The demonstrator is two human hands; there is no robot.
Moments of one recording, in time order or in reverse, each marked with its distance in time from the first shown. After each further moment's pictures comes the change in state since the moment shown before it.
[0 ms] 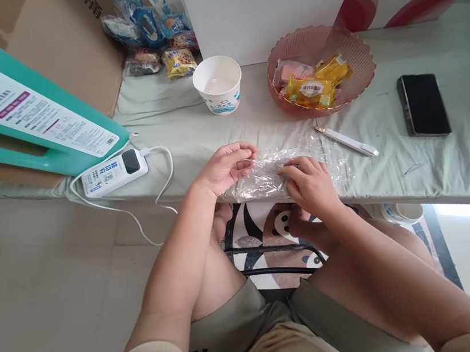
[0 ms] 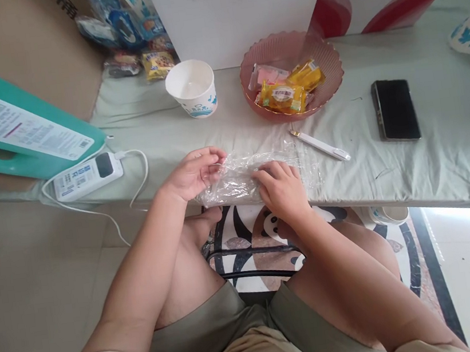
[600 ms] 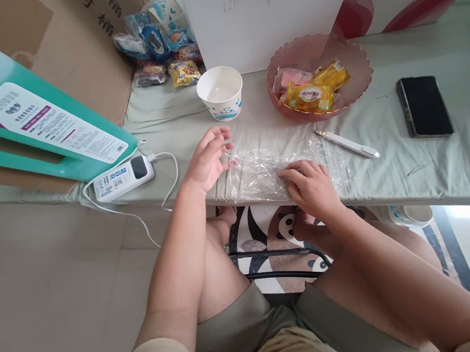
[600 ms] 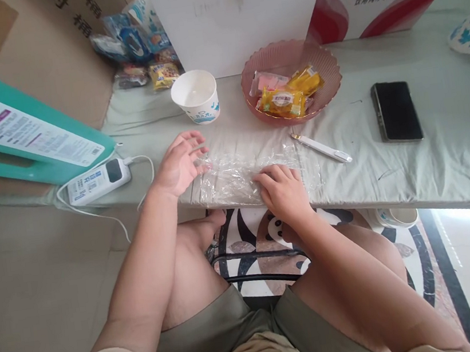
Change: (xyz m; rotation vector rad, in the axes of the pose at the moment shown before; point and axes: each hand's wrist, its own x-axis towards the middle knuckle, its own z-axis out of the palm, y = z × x) left_hand 0.002 0.010 -0.032 0.118 0.173 0.355; right_hand 0.000 0.001 0.003 0.018 0.024 -0.025
